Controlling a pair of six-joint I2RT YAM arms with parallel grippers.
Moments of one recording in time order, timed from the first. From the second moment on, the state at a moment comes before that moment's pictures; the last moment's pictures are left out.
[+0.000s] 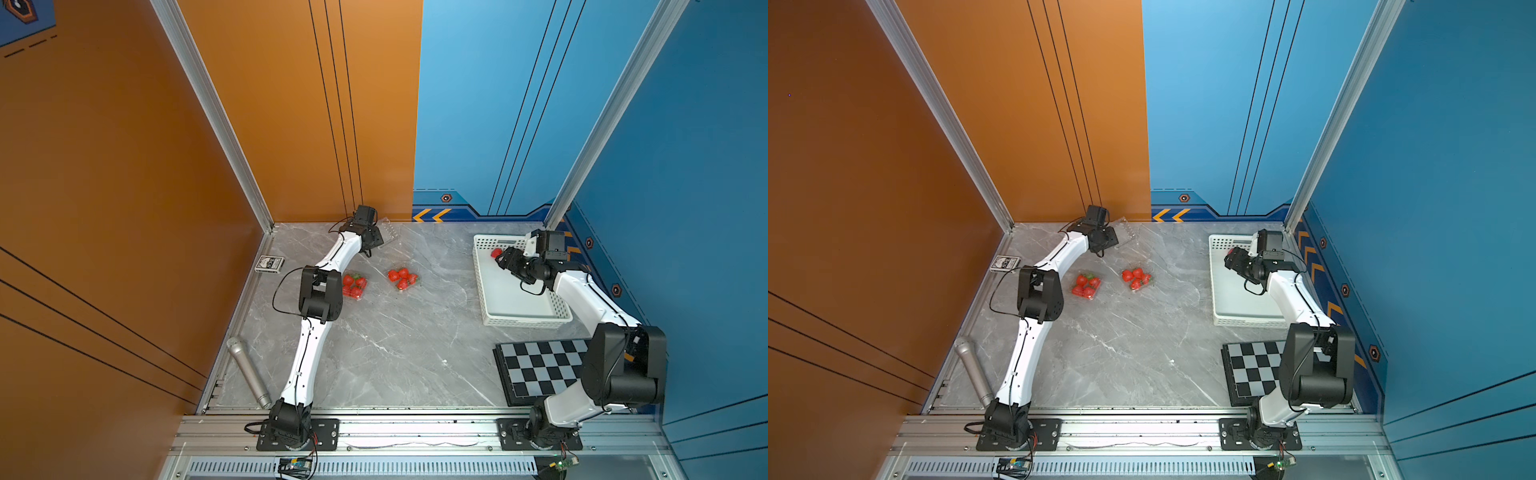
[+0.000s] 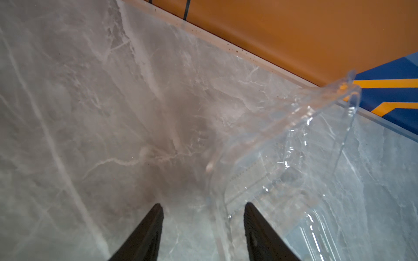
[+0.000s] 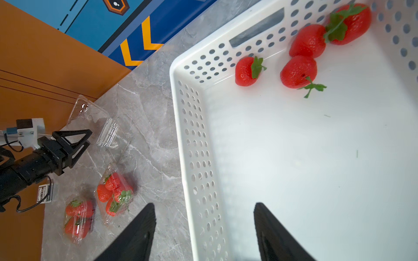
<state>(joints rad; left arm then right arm) -0.24 2.66 2.44 -0.66 -0.02 -0.60 -0.07 1.58 1.16 -0.39 -0.28 0.47</state>
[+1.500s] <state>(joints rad) -0.19 2.55 2.45 -0.66 0.07 -0.61 -0.06 2.20 1.64 -0.37 -0.15 0.63</state>
